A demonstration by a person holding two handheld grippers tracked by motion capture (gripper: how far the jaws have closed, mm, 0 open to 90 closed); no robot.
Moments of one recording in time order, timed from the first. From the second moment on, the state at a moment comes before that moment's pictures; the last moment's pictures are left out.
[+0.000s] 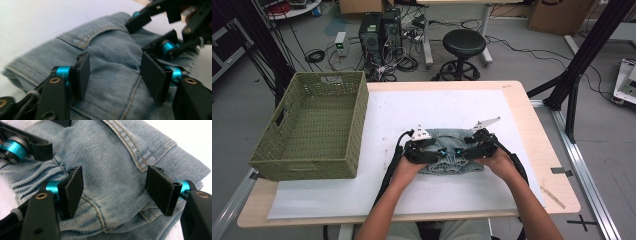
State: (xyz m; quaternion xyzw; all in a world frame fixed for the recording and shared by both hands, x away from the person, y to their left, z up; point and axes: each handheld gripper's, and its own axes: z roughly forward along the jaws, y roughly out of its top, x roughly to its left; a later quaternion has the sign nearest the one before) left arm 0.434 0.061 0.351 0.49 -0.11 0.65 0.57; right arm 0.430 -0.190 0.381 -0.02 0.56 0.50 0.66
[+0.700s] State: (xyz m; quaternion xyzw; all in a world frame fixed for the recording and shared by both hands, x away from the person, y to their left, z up) left arm 0.434 0.069 0.345 0.47 -0.12 0.65 0.59; right arm 0.422 -0.188 0.357 -0.05 0.57 0.48 0.67
